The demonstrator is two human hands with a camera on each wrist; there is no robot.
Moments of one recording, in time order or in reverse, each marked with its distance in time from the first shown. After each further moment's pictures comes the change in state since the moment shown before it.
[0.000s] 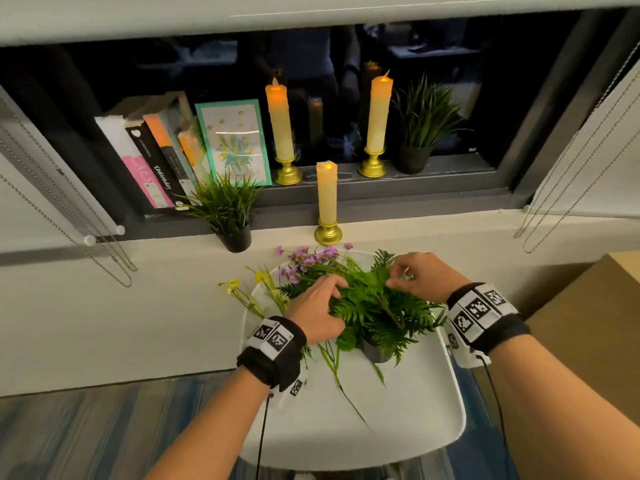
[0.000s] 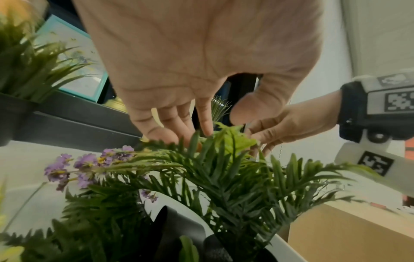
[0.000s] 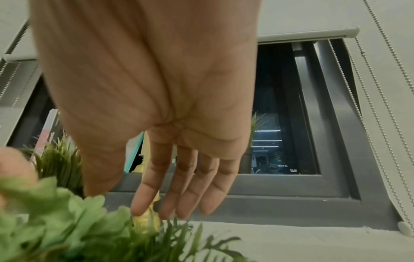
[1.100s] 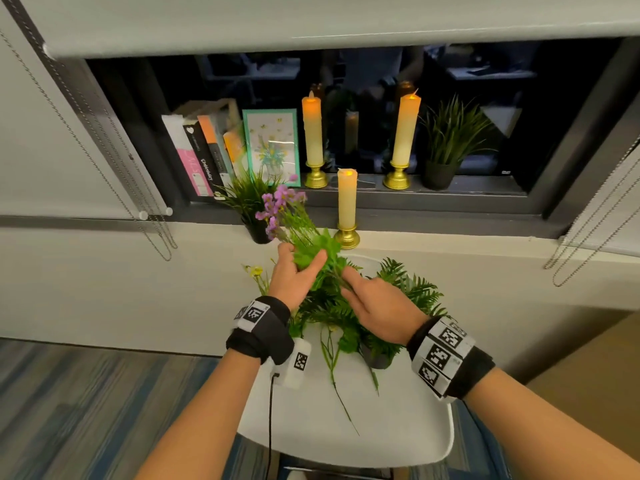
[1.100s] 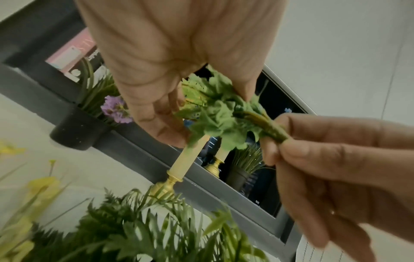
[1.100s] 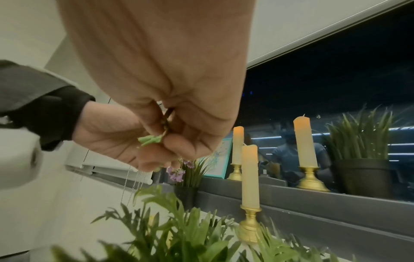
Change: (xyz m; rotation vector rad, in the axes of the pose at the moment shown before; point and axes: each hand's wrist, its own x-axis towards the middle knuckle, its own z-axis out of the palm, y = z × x) left_hand -0.017 0.019 -0.022 -0.493 0.630 -0.256; right_hand -0.037 -0.072 0.025 0.018 0.062 -0.538
